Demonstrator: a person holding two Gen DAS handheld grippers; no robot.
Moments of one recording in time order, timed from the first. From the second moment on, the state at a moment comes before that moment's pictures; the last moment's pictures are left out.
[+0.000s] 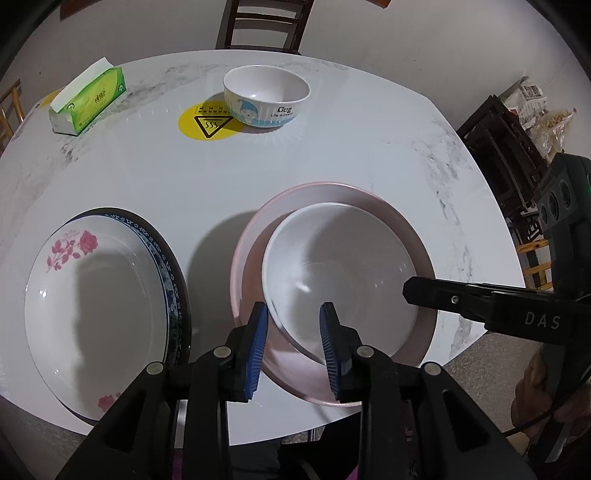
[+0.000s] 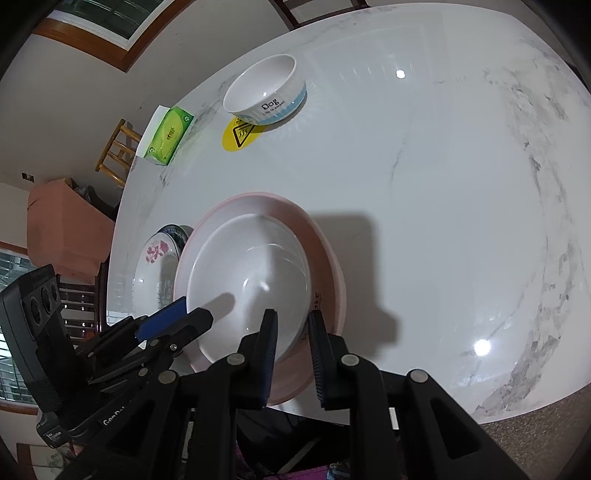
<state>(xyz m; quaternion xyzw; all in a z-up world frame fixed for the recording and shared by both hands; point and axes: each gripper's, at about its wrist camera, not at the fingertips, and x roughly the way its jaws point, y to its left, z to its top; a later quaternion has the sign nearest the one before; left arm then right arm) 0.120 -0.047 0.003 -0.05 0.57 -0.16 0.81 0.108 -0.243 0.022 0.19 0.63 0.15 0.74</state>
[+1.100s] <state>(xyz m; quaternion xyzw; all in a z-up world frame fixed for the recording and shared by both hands) 0.108 -0.054 0.037 0.04 0.48 -0.13 0.87 0.077 -0.272 0.056 0.16 0.51 0.17 0.83</state>
